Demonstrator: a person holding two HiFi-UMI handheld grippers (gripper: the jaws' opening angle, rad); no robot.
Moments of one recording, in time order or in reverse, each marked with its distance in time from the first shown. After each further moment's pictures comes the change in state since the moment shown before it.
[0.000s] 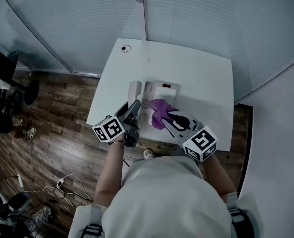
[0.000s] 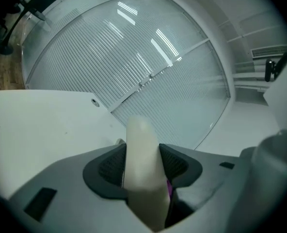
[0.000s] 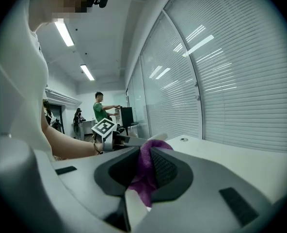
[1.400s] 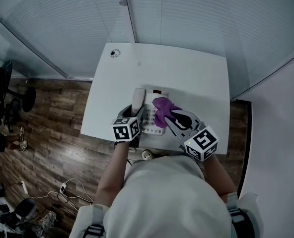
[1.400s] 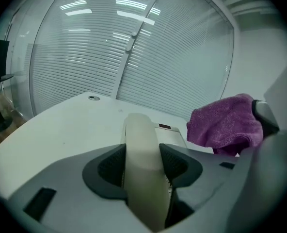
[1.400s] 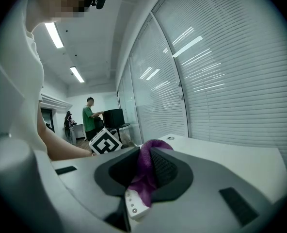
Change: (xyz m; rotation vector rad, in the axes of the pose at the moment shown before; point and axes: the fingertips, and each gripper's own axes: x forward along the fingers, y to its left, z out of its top) left arm 0.072 0.028 -0.062 0.424 0.306 0.301; right arm -0.020 -0.062 -0.003 0.061 -0.011 -0.089
